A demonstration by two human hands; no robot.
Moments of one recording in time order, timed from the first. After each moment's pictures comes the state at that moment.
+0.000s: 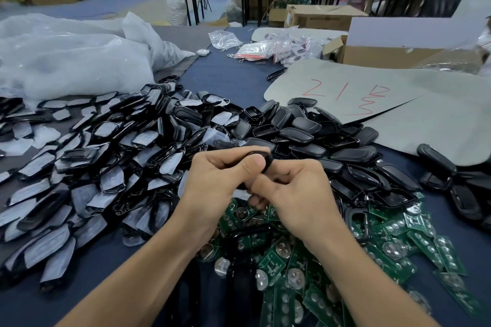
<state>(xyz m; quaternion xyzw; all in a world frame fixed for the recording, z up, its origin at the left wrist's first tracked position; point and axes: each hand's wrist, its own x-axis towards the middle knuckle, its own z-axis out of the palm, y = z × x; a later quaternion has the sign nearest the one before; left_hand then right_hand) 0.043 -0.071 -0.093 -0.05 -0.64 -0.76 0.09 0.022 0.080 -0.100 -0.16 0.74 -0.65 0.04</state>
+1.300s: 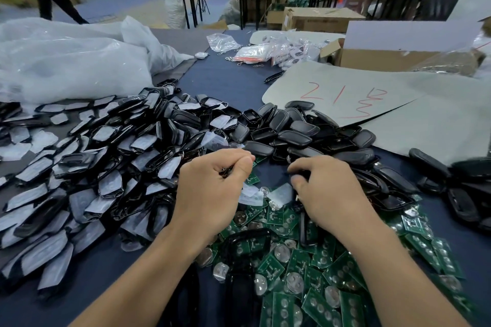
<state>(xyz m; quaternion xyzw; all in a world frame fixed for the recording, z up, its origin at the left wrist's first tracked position) 0.038 -0.078 -0.103 0.02 -0.84 -0.49 0.23 -0.006 0.117 -0.098 -0.09 0.96 -0.26 -0.03</state>
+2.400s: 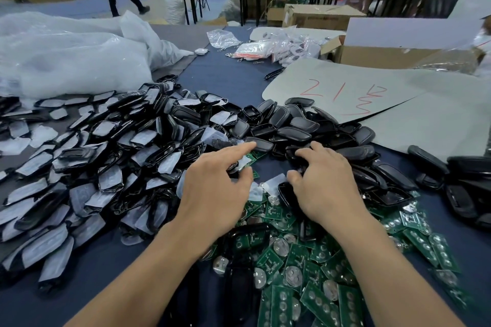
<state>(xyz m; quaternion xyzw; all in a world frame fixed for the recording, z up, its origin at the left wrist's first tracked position) 0.042 -0.071 -0.104 0.05 -0.91 -0.36 0.19 -0.013 0.112 -0.109 -0.08 0.98 -0.16 -0.02</state>
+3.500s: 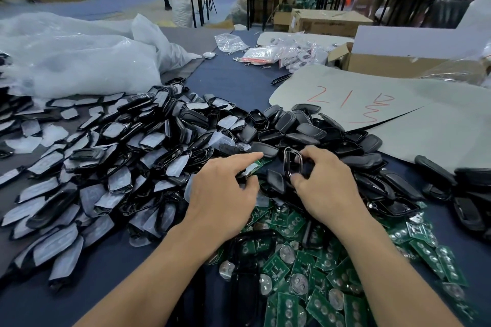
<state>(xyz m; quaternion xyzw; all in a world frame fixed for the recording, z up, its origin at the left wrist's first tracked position) 0.041 -0.073 -0.105 0.06 -0.92 -0.36 0.16 -0.026 0.109 -0.117 -0.06 0.94 -0.33 -0.07</state>
